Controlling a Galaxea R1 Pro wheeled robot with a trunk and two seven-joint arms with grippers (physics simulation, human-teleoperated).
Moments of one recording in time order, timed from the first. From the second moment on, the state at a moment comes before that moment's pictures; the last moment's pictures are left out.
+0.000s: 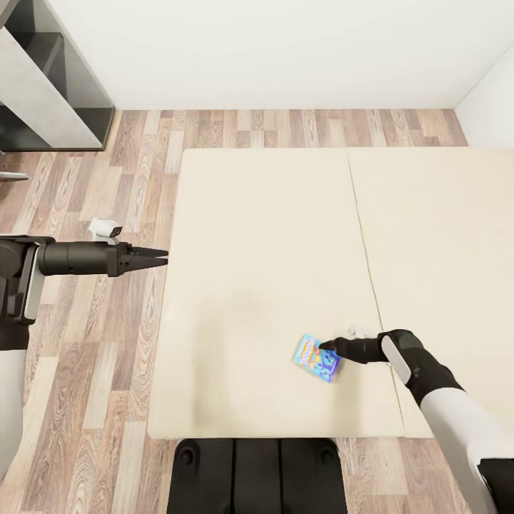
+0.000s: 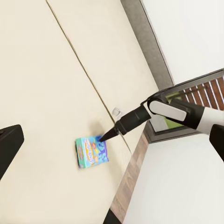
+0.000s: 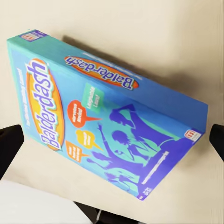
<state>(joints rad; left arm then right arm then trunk) -1.02 0.38 0.08 -1.39 0.01 1.04 -1.56 -0.86 -0.20 0.06 -0.66 -0.34 0.85 0.43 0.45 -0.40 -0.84</state>
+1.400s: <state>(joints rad) -1.02 0.38 0.08 -1.39 0.01 1.04 -1.56 -0.86 -0.16 0.08 -0.66 -0.35 0.86 0.43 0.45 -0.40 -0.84</state>
